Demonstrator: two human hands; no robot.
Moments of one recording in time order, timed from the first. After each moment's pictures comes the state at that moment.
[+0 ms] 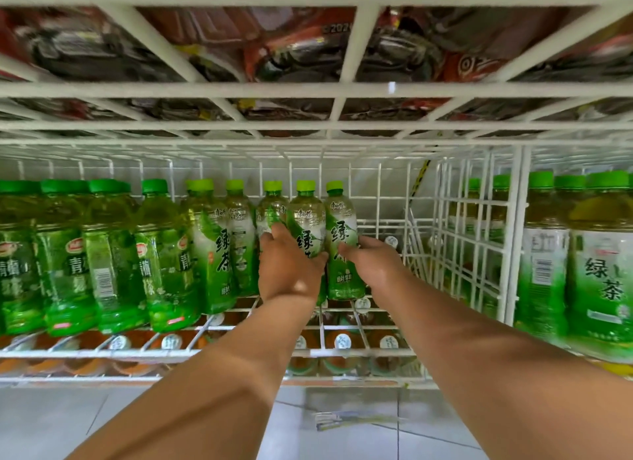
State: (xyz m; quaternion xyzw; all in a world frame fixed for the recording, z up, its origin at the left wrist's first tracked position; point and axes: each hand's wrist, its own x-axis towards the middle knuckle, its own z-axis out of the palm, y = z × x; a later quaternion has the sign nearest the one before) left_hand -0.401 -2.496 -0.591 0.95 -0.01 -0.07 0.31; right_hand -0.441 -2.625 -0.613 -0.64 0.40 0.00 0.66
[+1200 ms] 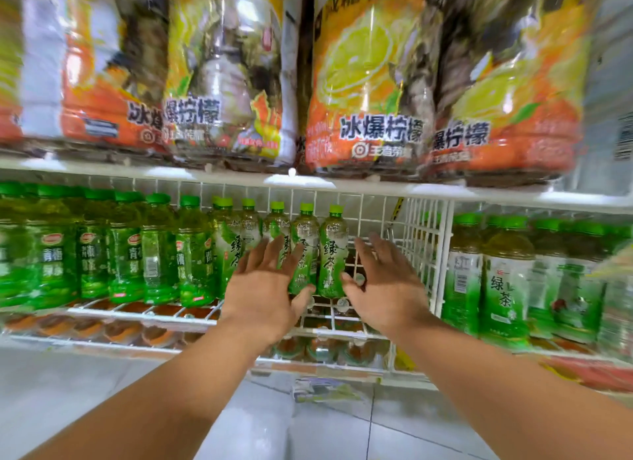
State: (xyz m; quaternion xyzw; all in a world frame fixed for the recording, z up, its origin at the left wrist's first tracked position) left_hand -0.482 -2.432 -0.479 0.96 -0.27 -0.04 0.01; right_hand -0.548 -2.630 -0.484 -0.98 0.16 0.08 0.12
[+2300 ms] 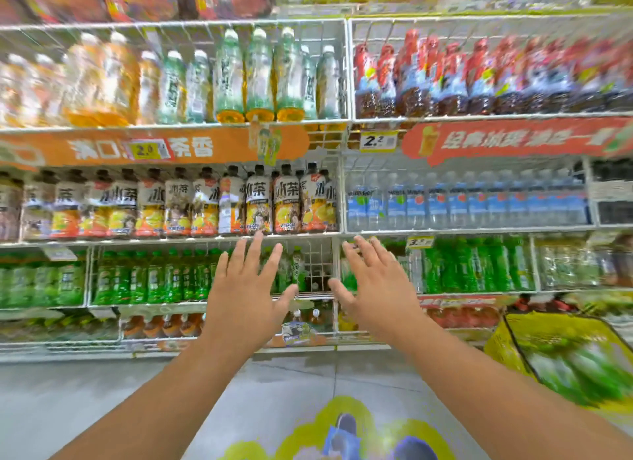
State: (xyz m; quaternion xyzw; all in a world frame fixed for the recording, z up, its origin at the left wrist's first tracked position) left_hand -0.874 -2.327 -0.032 0.95 -0.29 0.11 0.00; right_hand -0.959 -2.541 -0.039 -0.99 0.14 -0.05 0.06
